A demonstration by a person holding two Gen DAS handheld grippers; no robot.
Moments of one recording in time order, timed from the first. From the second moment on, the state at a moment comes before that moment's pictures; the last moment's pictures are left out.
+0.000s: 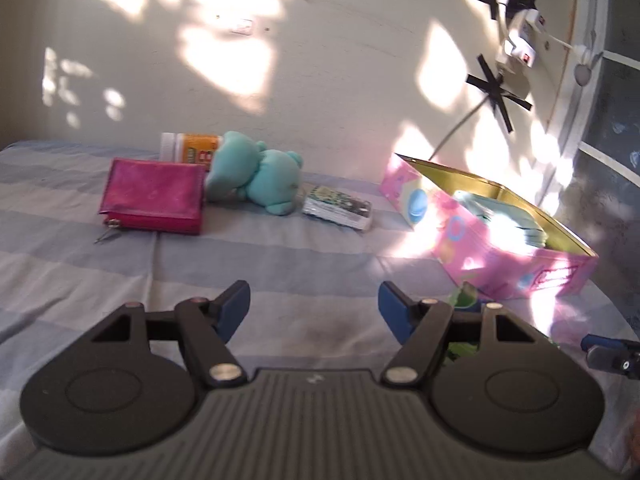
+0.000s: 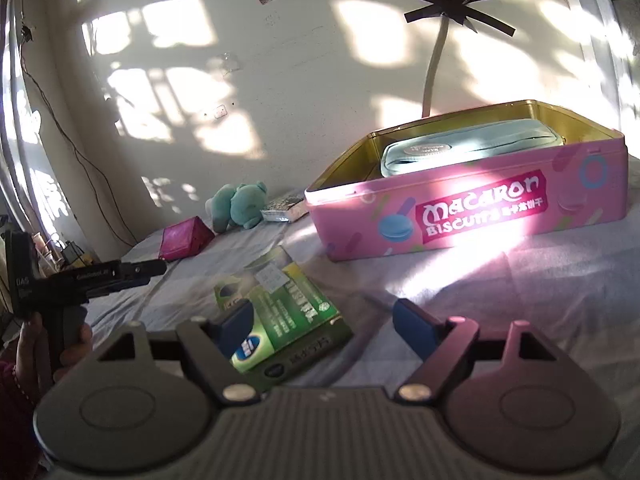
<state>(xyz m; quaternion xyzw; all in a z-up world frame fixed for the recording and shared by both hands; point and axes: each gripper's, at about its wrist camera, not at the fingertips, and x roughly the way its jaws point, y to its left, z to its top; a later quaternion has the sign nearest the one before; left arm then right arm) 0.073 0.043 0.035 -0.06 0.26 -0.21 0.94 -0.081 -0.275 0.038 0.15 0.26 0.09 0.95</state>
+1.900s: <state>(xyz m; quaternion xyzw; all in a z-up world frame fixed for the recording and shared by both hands) 0.181 -0.176 0.092 -0.05 0.25 -0.29 0.92 0.064 -0.399 0.078 0.12 0.16 -0.05 0.98</state>
